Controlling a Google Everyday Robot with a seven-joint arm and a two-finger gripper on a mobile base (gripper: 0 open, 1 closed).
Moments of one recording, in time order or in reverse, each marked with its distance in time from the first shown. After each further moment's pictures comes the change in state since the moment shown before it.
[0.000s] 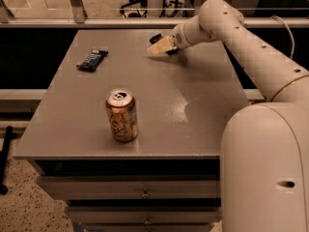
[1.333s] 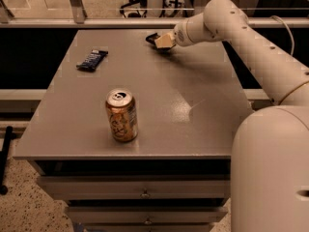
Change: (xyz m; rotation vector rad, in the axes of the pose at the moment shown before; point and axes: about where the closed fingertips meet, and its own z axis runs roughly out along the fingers) arm -0.013 0.003 -0.016 -0.014 -0.069 0.018
